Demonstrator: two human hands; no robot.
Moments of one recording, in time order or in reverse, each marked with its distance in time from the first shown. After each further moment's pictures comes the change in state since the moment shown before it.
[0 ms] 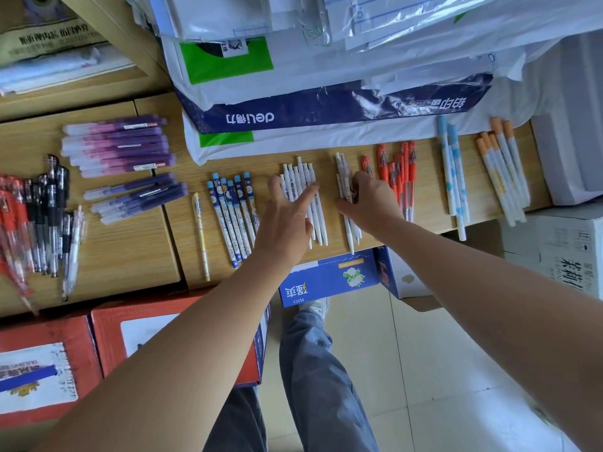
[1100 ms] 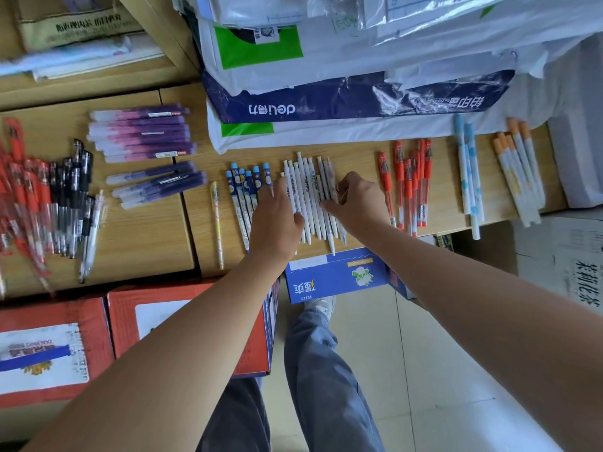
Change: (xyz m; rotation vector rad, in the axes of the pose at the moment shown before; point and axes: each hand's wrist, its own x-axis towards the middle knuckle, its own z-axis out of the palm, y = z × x) left_hand -0.016 -0.025 -0.010 -0.117 0.080 -0.160; right_hand -0.016 -0.039 0.025 -0.004 0.064 -0.015
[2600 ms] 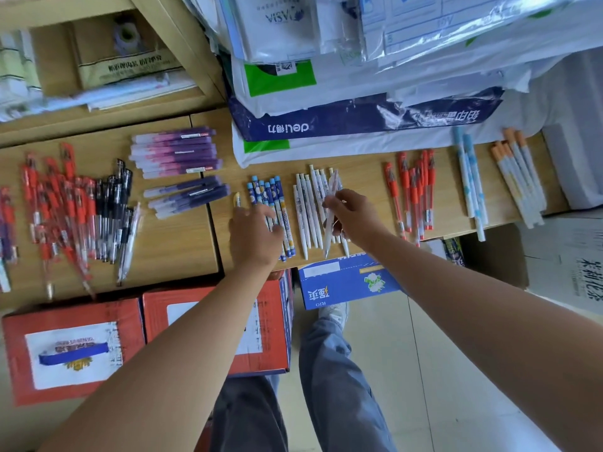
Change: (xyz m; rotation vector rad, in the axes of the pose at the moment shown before) left_hand -0.020 -0.035 -0.039 -0.095 0.081 -0.204; right_hand -0.028 -0.029 -0.009 0.661 -0.222 0.101
